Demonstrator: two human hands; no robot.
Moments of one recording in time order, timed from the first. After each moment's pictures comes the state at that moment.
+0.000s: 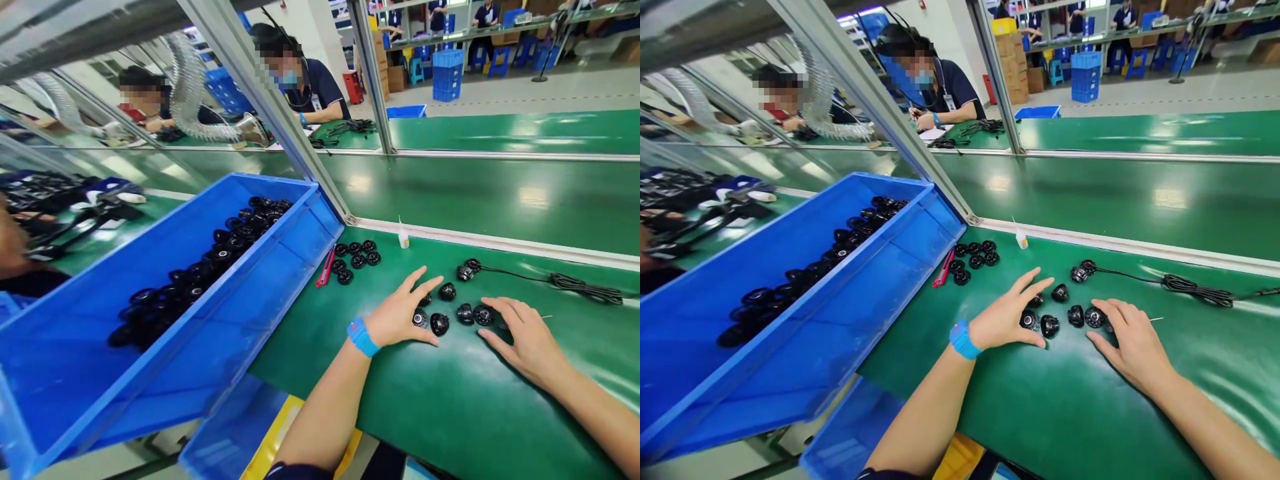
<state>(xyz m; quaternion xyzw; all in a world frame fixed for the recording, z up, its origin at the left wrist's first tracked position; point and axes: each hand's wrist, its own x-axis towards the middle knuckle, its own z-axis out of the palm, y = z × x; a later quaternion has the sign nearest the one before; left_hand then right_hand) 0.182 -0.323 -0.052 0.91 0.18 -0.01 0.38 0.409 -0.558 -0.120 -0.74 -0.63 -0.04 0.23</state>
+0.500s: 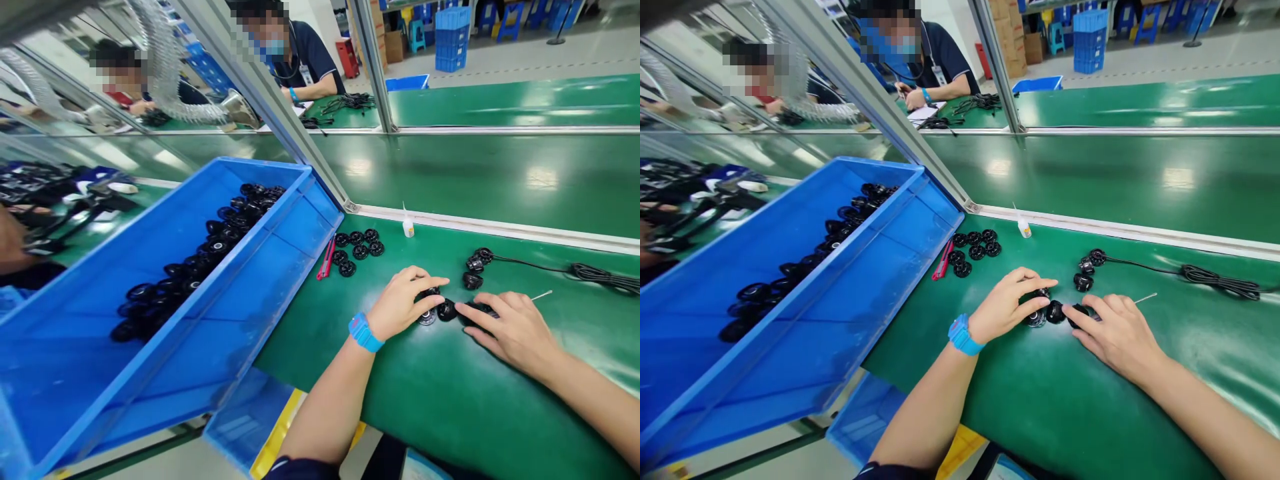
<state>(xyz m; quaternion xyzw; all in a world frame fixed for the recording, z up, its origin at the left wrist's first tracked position) 0.184 -0.321 -0.046 0.91 0.19 0.09 0.36 0.384 -0.528 -0.091 -0.66 -0.72 -0.10 0.17</state>
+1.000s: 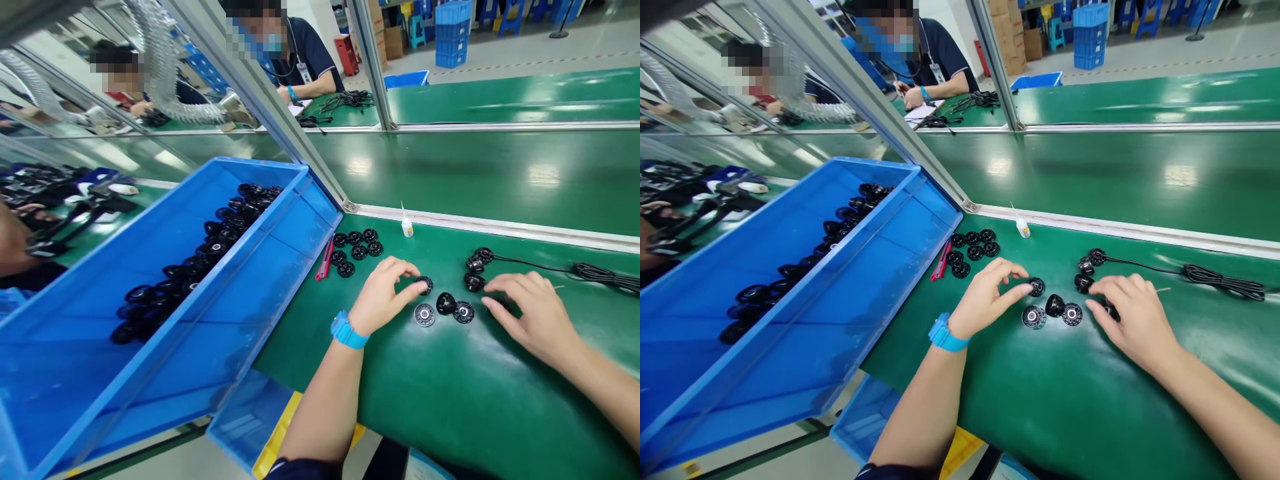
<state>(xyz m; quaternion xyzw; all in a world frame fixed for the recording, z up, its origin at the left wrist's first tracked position) 0.171 -0.306 -0.039 0.89 0.28 0.12 0.33 0.407 -0.517 -0.075 -0.72 -0.65 -0.05 0.25</state>
